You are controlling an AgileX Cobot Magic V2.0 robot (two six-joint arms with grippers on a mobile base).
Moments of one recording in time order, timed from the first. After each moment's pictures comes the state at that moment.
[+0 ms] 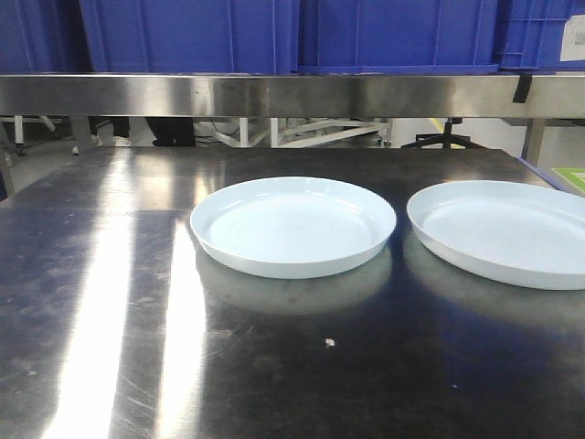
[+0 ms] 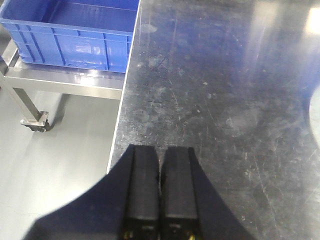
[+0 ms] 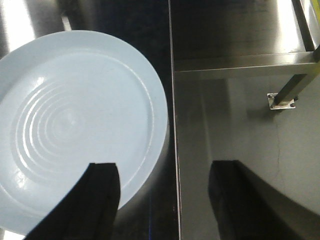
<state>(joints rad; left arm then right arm) -0.12 0.95 -0.50 0.05 0.25 -0.14 -0.07 1.08 -0.59 0.05 0.34 0.10</state>
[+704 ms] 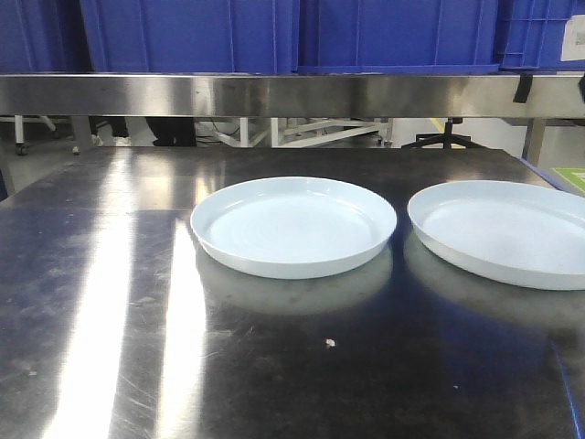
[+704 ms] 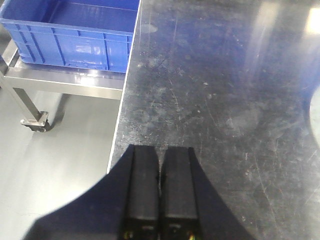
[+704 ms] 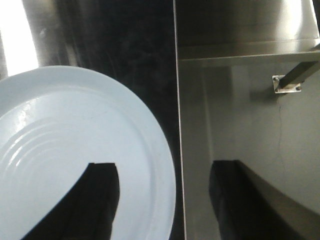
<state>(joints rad) -0.12 0.95 -0.50 0.05 0.25 -0.14 -0.07 1.45 -0.90 0.05 0.44 0.10</state>
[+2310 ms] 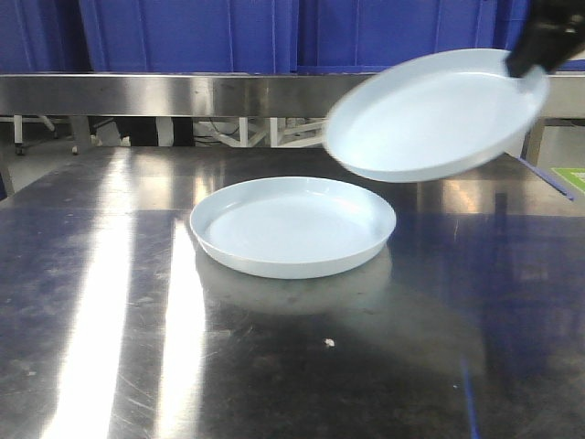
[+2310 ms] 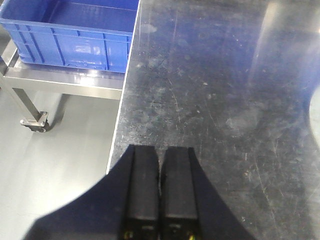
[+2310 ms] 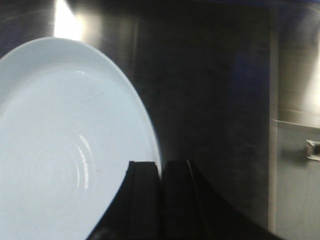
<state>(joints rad) -0.12 0.95 -0.50 0.05 0.25 -0.14 0.18 1.51 -1.23 0.03 0.58 0.10</state>
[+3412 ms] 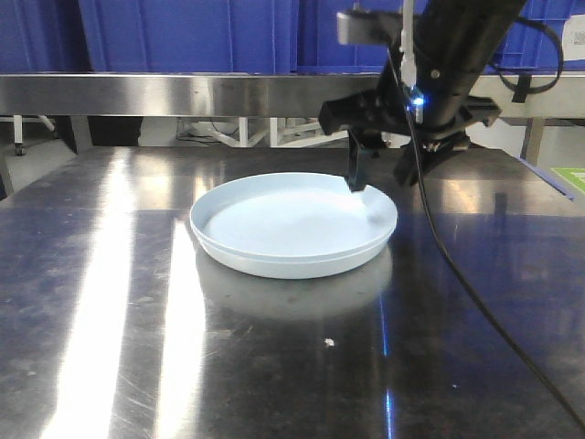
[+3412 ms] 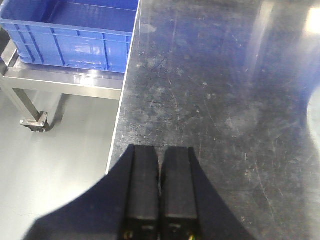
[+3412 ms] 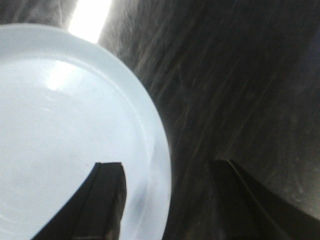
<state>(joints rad) -0.12 0.95 -0.50 0.05 0.25 -0.14 0.38 1.84 -1.32 0.04 0.56 0.10</state>
